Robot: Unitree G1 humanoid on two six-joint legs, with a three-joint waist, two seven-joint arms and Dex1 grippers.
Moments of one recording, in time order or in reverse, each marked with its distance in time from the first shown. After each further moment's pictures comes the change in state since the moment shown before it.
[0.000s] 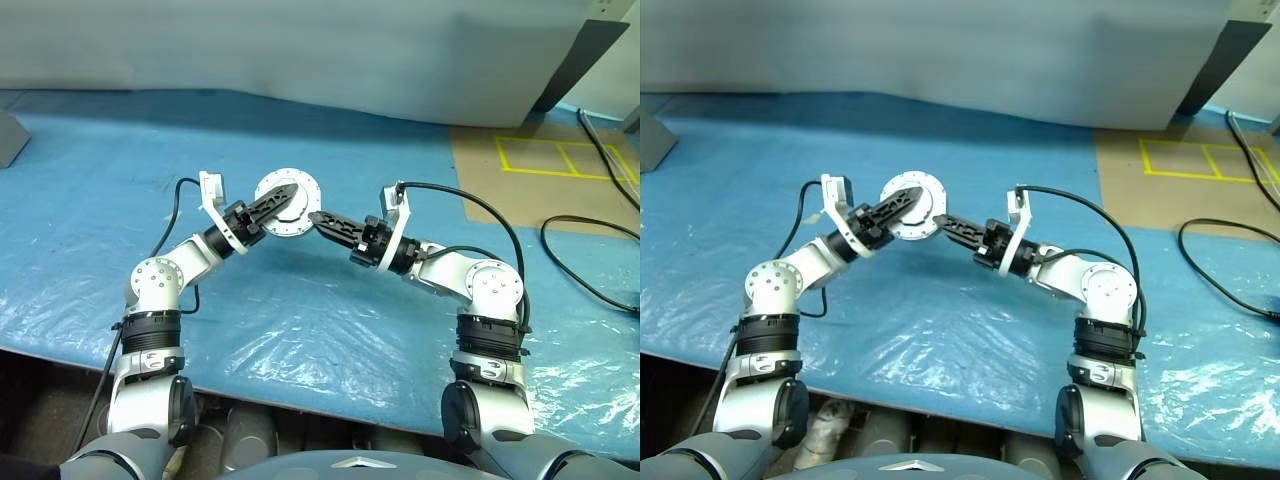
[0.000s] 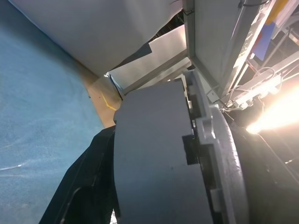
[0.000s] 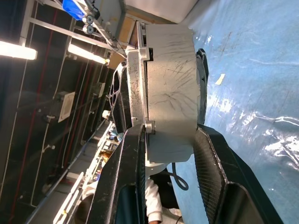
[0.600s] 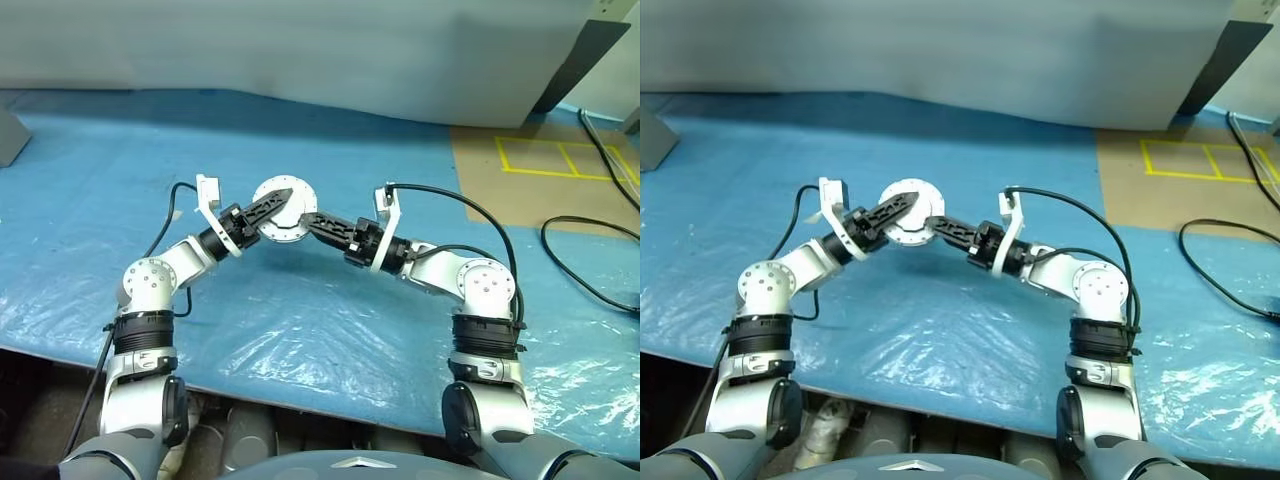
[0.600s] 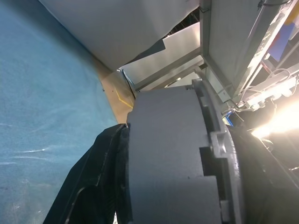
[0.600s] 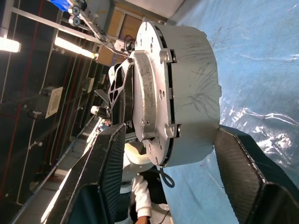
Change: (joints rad) left arm 0.001 0.036 0.018 0.030 -0.020 0.034 0.021; right arm -0.001 -0.020 0.062 0.000 -0.030 -0.045 -0.002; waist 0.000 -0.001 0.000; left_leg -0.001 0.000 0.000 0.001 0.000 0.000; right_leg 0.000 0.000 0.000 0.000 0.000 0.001
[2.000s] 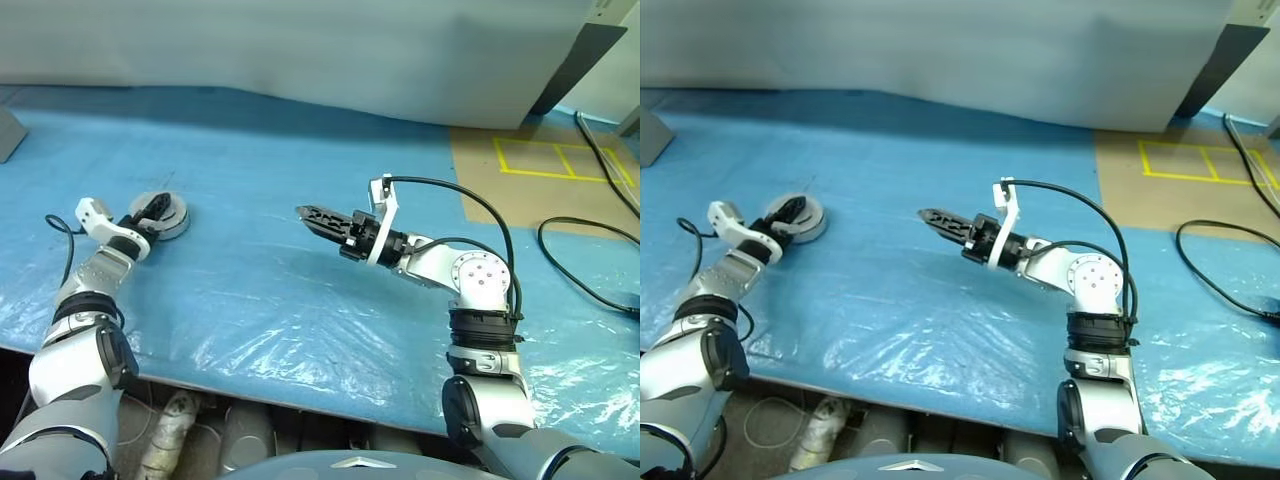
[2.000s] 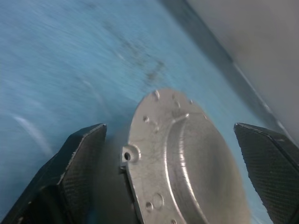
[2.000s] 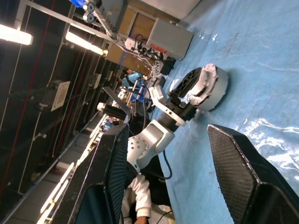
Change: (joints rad) left arm -0.233 0.361 0.250 0.974 0.414 -0.721 0.139; right arm -0.032 -0.011 0.035 0.013 -0.021 -0.042 0.077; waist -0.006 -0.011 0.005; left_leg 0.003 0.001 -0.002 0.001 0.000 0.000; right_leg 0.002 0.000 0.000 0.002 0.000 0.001
